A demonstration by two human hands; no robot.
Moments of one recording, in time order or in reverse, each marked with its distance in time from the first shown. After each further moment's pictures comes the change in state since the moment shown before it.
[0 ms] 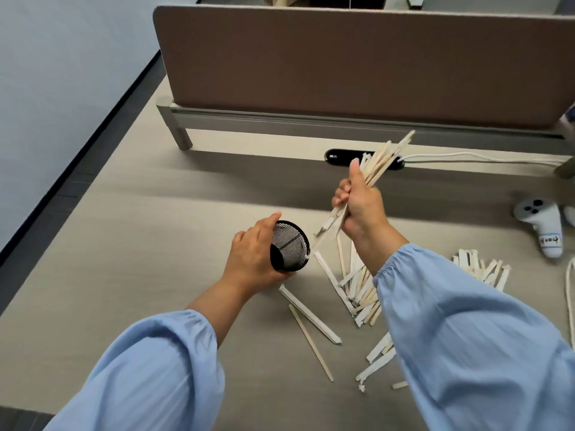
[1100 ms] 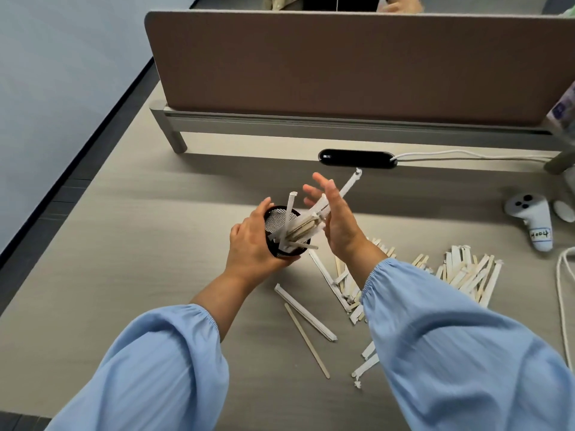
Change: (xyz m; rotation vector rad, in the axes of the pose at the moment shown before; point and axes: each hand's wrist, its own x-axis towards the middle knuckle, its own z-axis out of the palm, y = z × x) left_hand 0.010 0.019 -0.004 -0.123 0.101 -0.064; right_hand -0.034 0.017 -0.010 -0.554 -0.325 -0.010
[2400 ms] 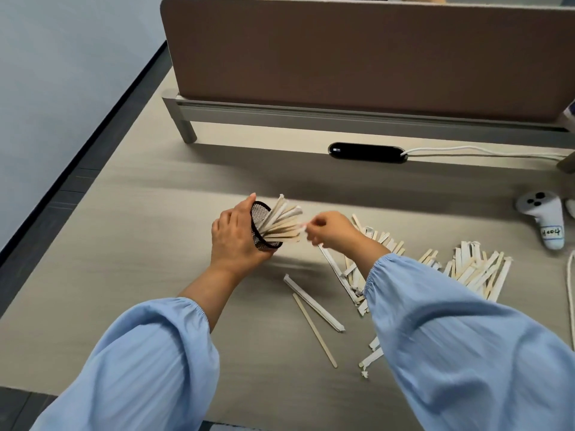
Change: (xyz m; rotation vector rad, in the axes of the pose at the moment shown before) left_hand -0.010 -0.042 -0.015 0.208 0.087 -0.037; right_hand 0.014 0.034 -0.003 -0.858 -0.131 0.194
